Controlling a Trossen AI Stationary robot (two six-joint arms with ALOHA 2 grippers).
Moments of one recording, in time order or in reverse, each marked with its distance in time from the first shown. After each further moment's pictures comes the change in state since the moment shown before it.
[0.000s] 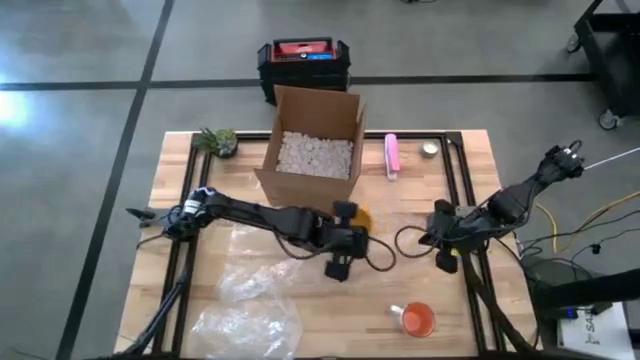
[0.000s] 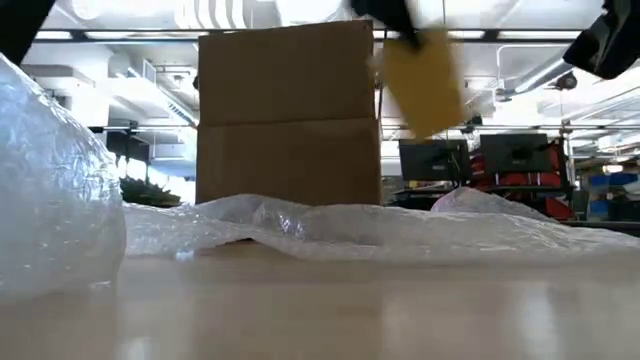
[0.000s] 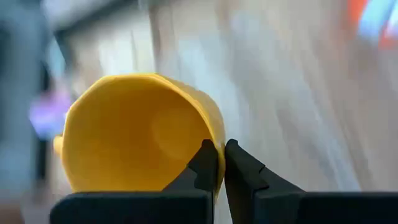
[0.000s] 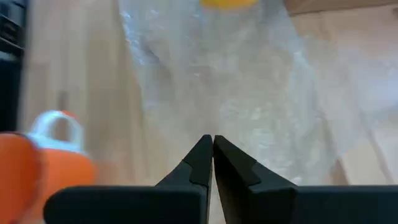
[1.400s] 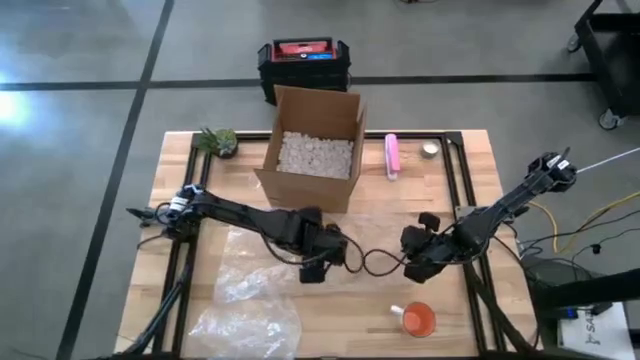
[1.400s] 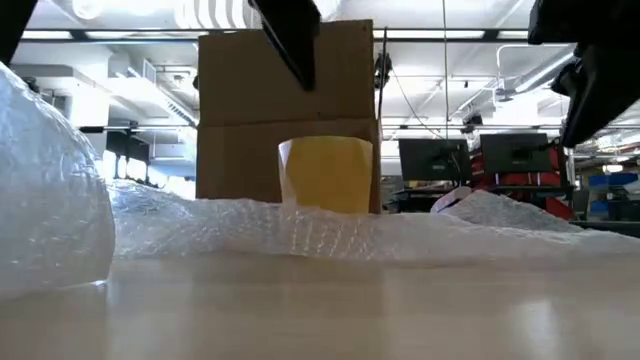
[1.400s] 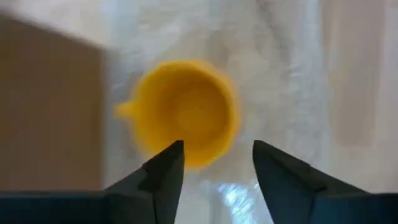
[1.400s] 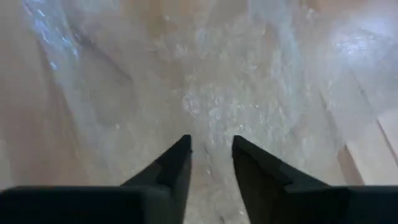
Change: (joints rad) left arm -0.039 -0.119 -0.140 -0.252 0.035 -0.301; right arm -0.028 0.332 0.023 0.100 0.063 0.194
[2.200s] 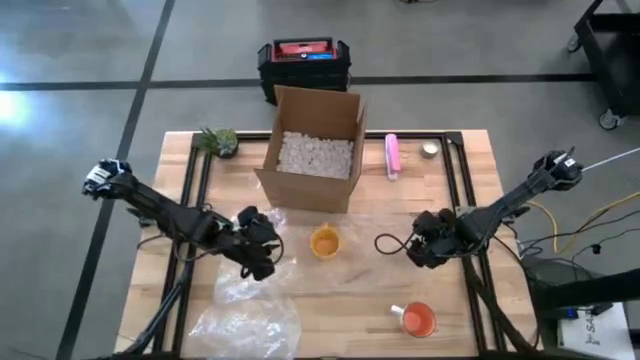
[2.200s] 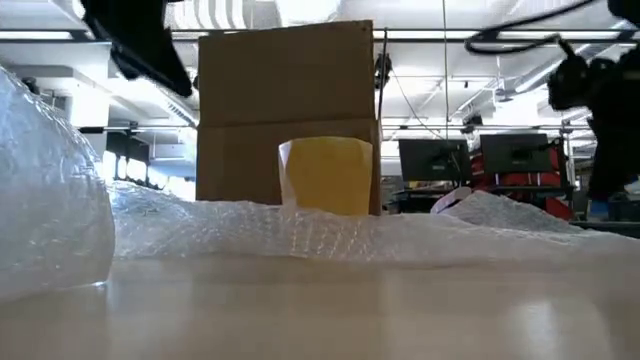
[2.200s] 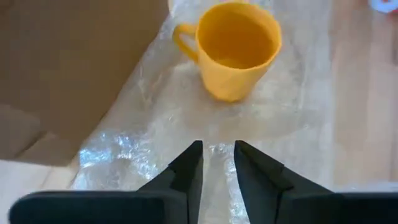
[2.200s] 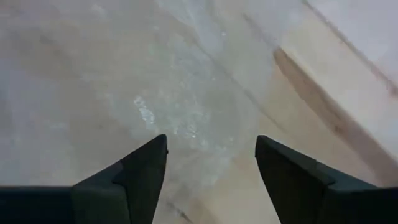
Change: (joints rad) left arm -0.158 -0.722 -1.086 0.716 -0.167 -0.349; right arm -0.034 -0.088 -0.287 -0.002 0.003 0.455
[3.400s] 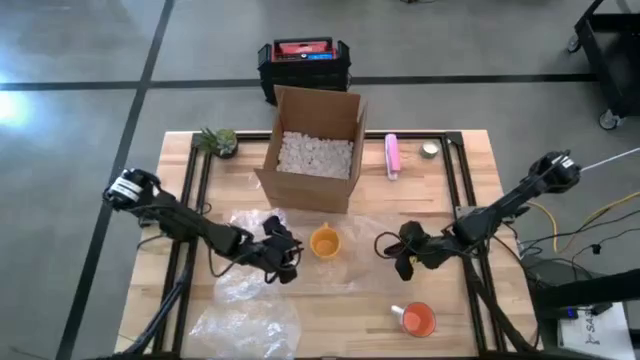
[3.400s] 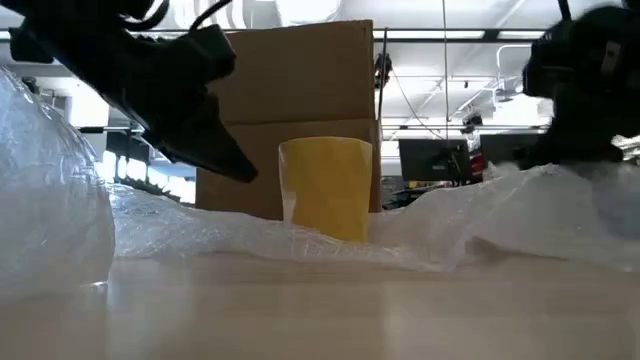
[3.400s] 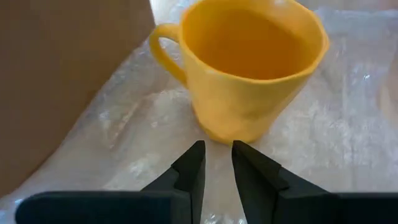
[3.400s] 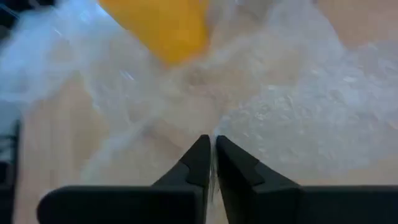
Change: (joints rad) left arm 0.046 0.310 -0.210 0.762 -0.098 0.144; right arm -0.003 0.059 -0.130 0.924 0.096 -0.388
